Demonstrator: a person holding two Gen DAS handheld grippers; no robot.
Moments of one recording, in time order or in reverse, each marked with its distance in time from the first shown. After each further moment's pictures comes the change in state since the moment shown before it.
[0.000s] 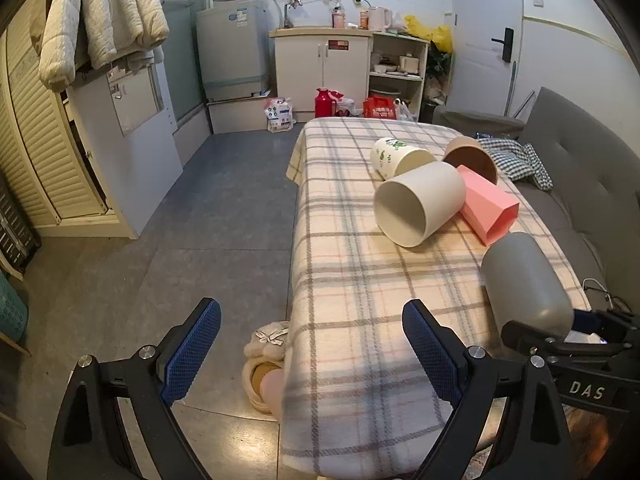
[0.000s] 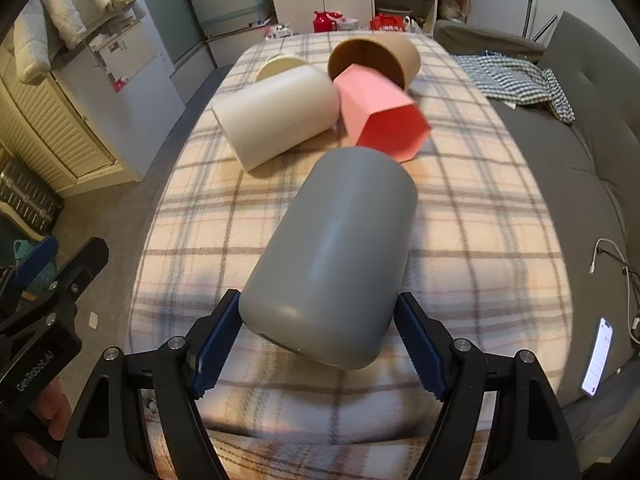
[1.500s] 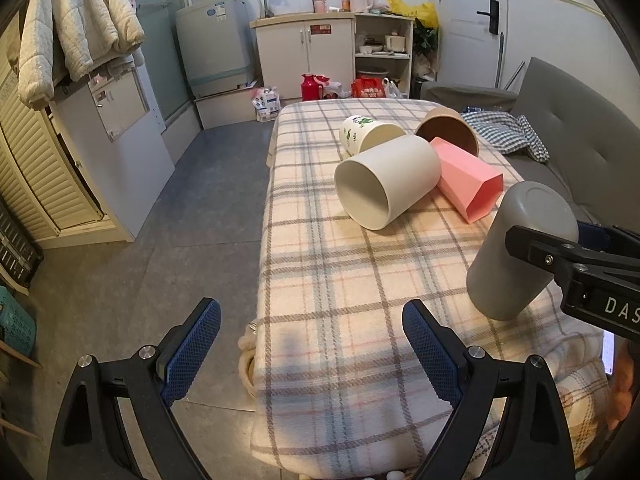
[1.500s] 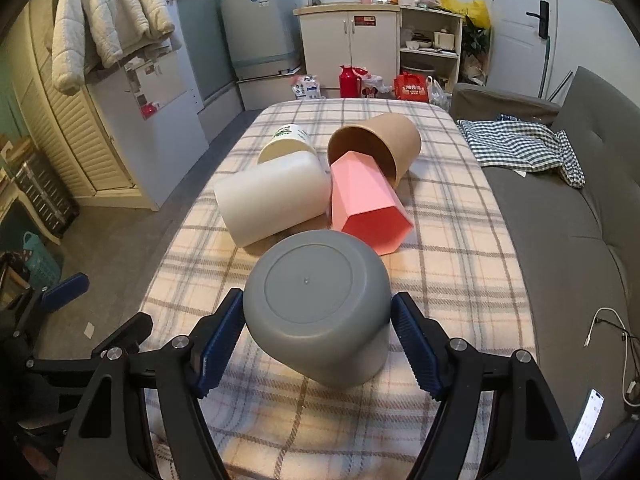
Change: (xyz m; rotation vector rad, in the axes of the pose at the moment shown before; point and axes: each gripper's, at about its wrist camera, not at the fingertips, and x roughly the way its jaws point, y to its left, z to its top) left arm 0.013 -0.040 -0.001 0.076 0.054 0.013; right arm -0.017 -0.025 0.029 -0.096 -0.185 0.066
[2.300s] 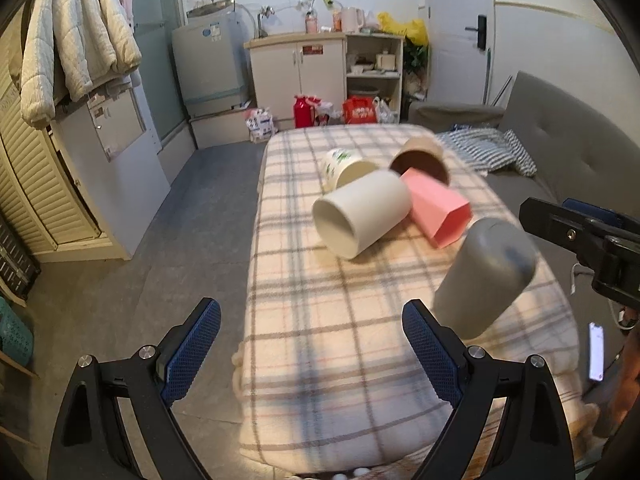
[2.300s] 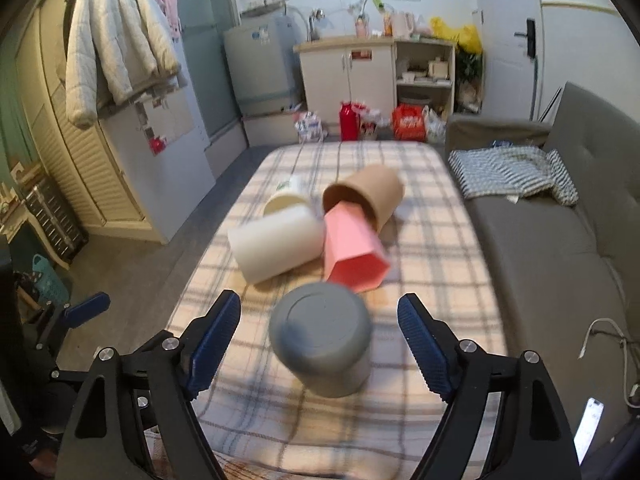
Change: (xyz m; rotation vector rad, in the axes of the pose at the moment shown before) left arm -0.037 -0.017 0.013 0.004 -0.082 -0.031; right arm -0.065 -0.014 0.010 0.007 -0.163 -0.005
